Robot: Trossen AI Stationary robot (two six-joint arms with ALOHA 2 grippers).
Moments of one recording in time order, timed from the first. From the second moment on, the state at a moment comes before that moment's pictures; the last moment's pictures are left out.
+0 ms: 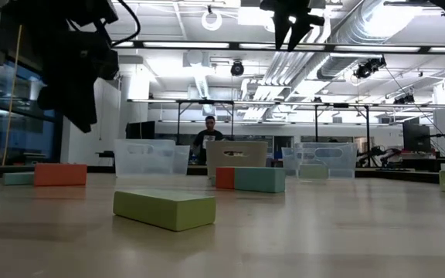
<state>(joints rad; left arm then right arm) 0.15 1.05 0.64 -0.69 -0.03 -0.75 -0.50 1.86 2.34 -1.54 0.33 0.33</state>
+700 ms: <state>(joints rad) 0.17 1.12 0.64 -0.72 0.05 -0.72 -0.50 1.86 2.34 -1.53 0.33 0.34</state>
